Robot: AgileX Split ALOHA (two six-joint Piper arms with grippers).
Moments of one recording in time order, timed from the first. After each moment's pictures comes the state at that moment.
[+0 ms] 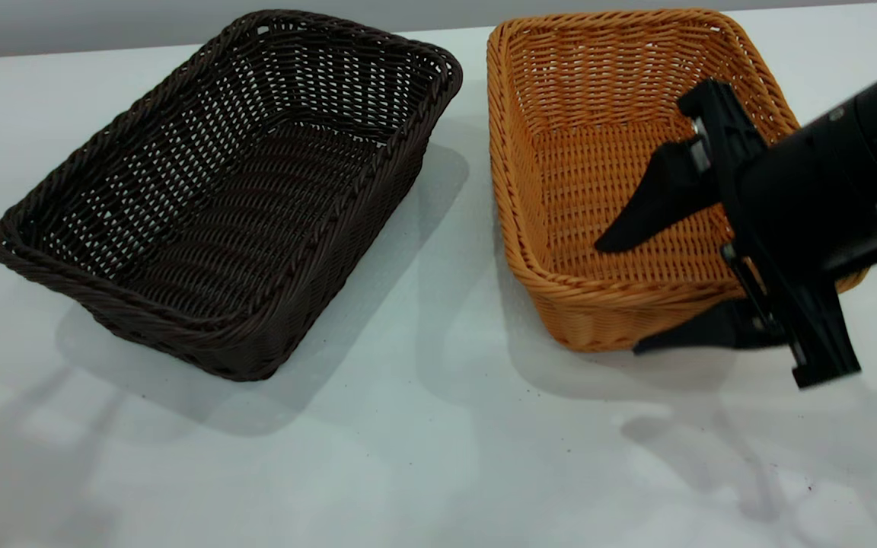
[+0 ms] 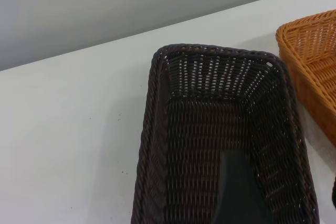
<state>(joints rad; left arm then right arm) 0.02 0.79 -0.63 -0.70 0.57 0.82 0.35 1.78 -0.56 1.74 0.46 -0.12</state>
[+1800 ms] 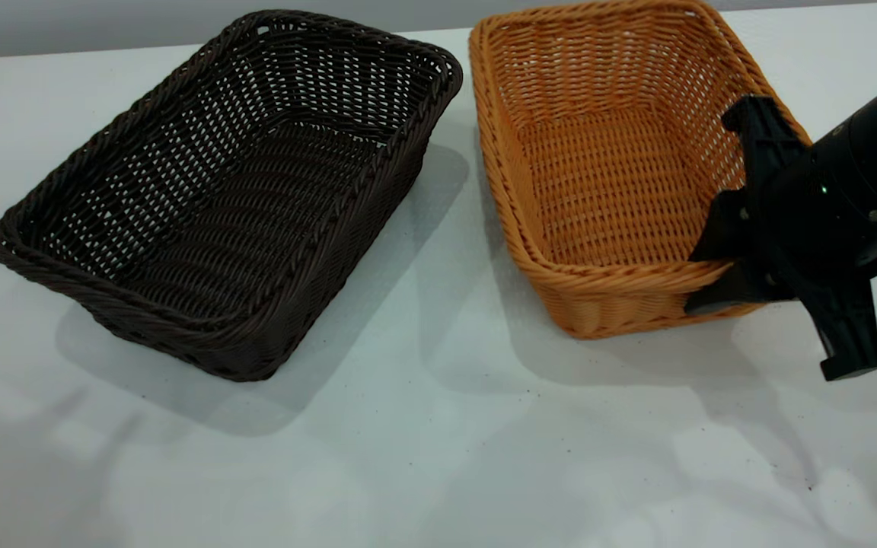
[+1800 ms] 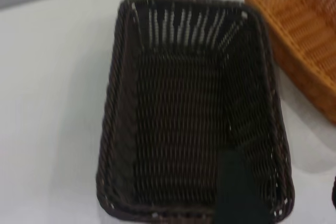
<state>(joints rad) 0.01 0.82 -0.58 -0.70 0.65 0.82 0.37 1.81 -0.58 1.75 0.19 -0.05</state>
